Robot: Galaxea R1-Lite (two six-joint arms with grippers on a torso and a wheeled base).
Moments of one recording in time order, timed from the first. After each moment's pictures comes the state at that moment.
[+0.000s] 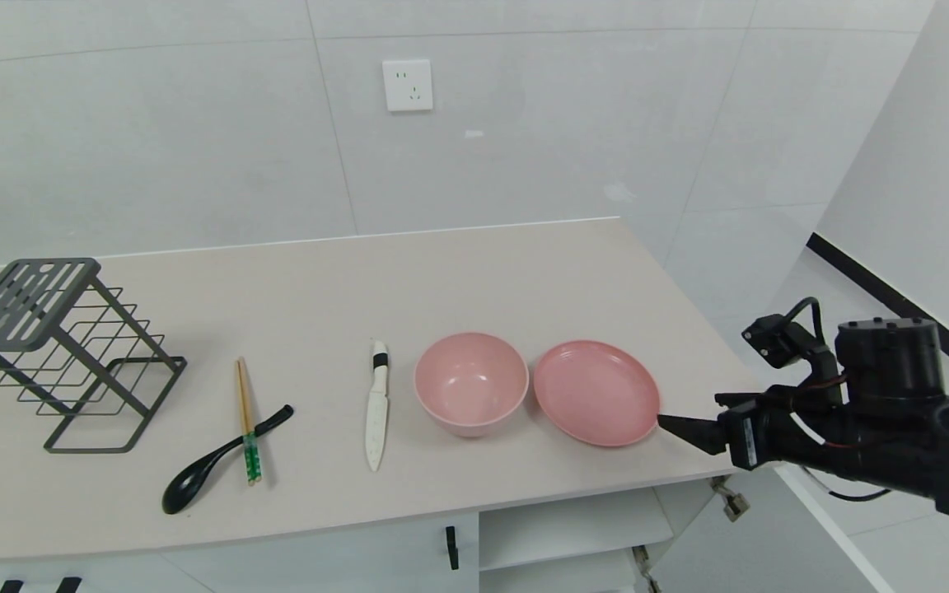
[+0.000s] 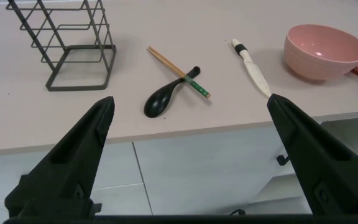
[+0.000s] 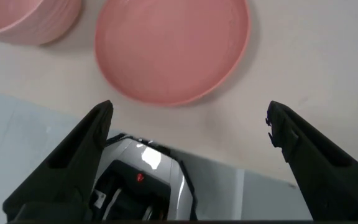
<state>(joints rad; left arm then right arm) 0.00 0.00 0.00 0.00 -0.03 -0.01 0.24 1.76 -0.47 -0.69 0.26 0.00</state>
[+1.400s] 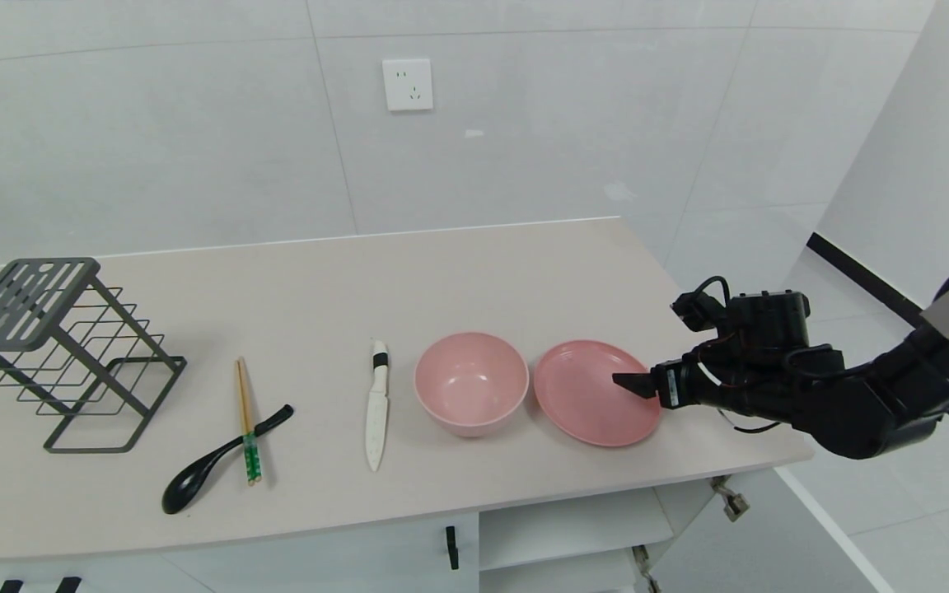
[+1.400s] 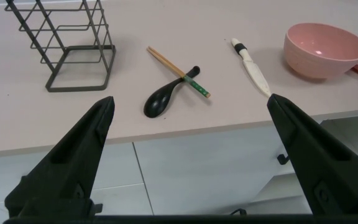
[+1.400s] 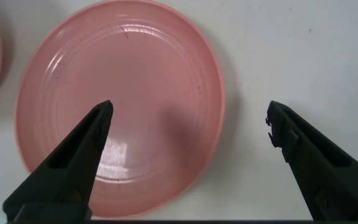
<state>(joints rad) 0.00 0.00 0.00 0.00 -0.04 0.00 0.24 2.11 -0.81 -0.69 0.21 0.01</state>
